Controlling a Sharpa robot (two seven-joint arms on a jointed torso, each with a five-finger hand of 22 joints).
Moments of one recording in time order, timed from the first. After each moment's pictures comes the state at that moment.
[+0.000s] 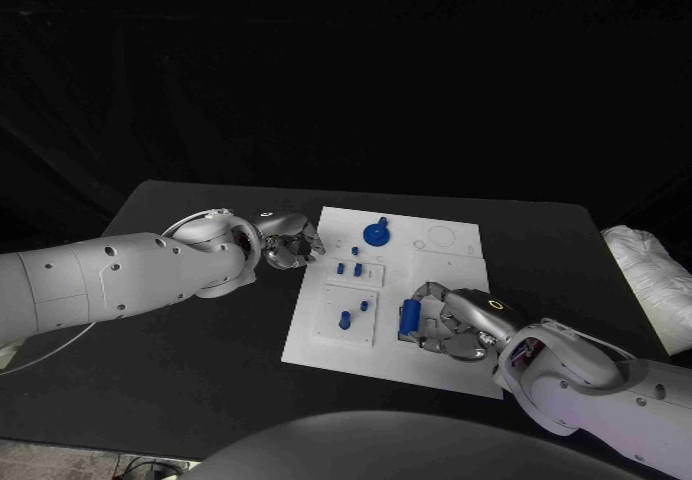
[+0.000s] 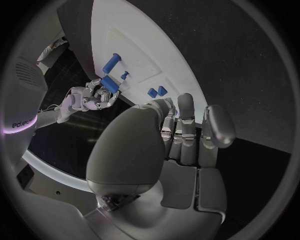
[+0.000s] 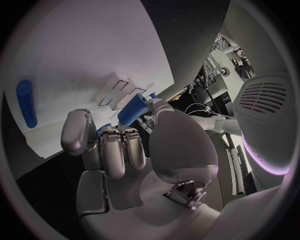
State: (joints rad) left arm 1.19 -0.86 -0.22 1.43 -1.33 -0.25 0.01; left_hand 1.50 -0.13 0.53 0.27 0.16 0.97 0.10 0.09 0.10 0.84 0.08 0.23 0.07 1.17 -0.02 0.99 0.54 0.08 1.41 0.09 1.14 1.31; right arm 0.96 -0.92 -0.22 1.74 -1.53 -0.51 -0.12; right_hand 1.19 -0.05 0.12 0.28 0.69 0.29 0.16 0.79 0.34 1.47 0.08 1.57 1.31 1.47 0.01 1.57 1.31 0.08 1.36 0.12 1.17 1.31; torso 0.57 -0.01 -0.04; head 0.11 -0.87
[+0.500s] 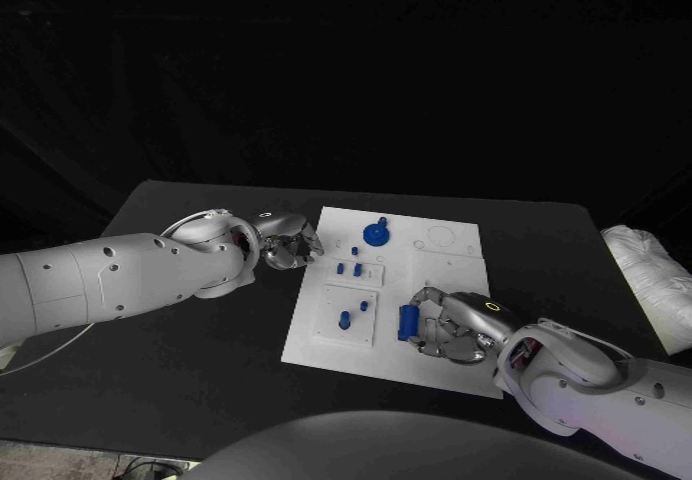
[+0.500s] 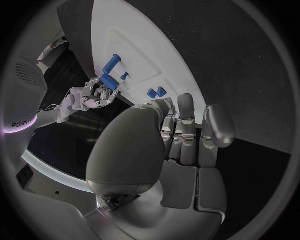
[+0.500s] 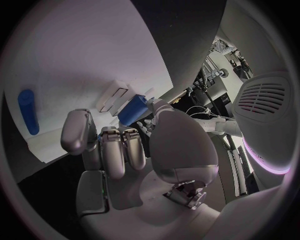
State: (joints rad) left arm 1.19 -0.86 -0.22 1.43 -1.33 -0.24 0.00; left_hand 1.50 -0.13 0.53 0.27 0.16 0.97 0.10 0.09 0.10 0.84 0.08 0.23 0.07 1.17 -0.02 0.99 0.54 0.08 1.41 0.09 1.13 1.31; right arm 0.97 -0.92 -0.22 1.74 -1.52 -0.47 -0.13; right_hand 1.18 -0.06 0.13 0.29 0.69 0.30 0.15 0.76 0.32 1.47 0.08 1.57 1.31 1.47 0.01 1.57 1.31 0.08 1.36 0.12 1.16 1.31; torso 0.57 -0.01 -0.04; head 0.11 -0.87
